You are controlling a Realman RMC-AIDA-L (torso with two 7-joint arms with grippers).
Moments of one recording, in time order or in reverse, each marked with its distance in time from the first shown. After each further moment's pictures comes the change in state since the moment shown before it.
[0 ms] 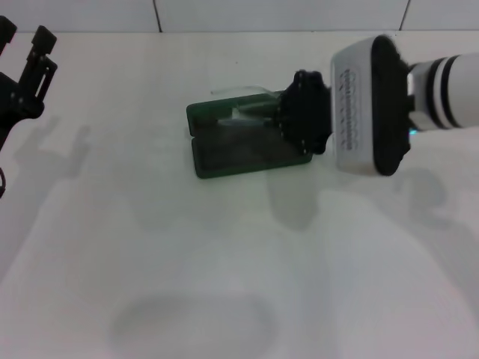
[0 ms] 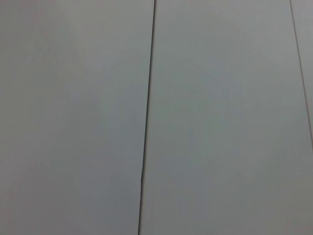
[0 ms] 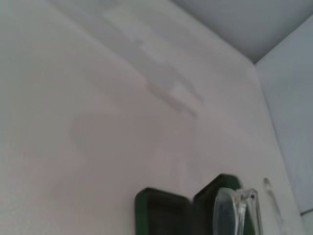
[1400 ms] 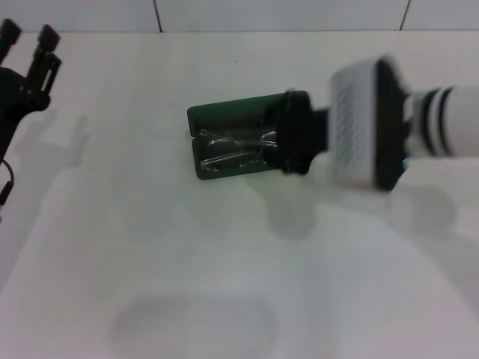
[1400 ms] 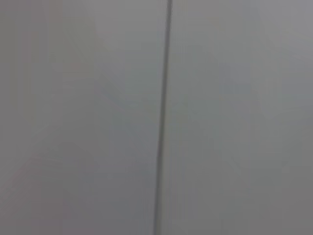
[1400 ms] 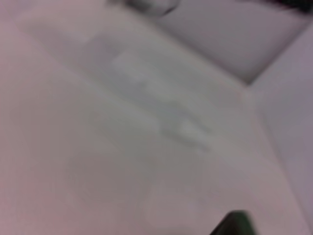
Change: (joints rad) left arm -0.059 -0.010 -0.004 -0.080 -0.076 -0.064 0.038; right arm -0.077 -0.003 -0.074 -0.024 0.153 0.066 0.009
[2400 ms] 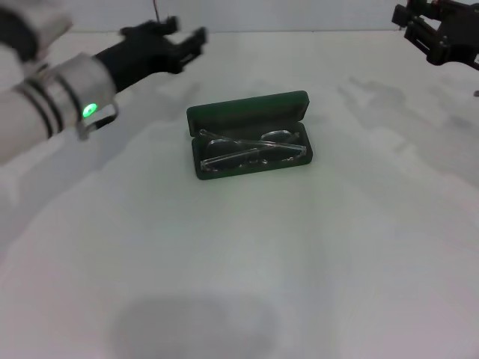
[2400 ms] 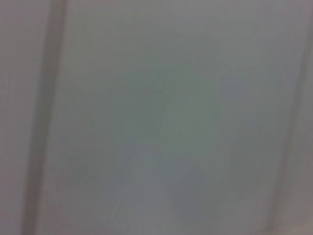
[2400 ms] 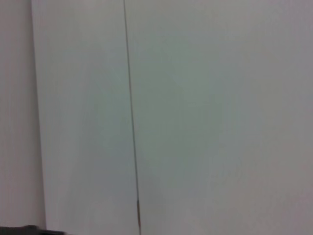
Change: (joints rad) left arm -0.333 0.066 0.164 0.172 0.448 -0.666 -0.524; right arm 0.112 -0.035 0.948 0.822 0.647 -0.466 -0.451
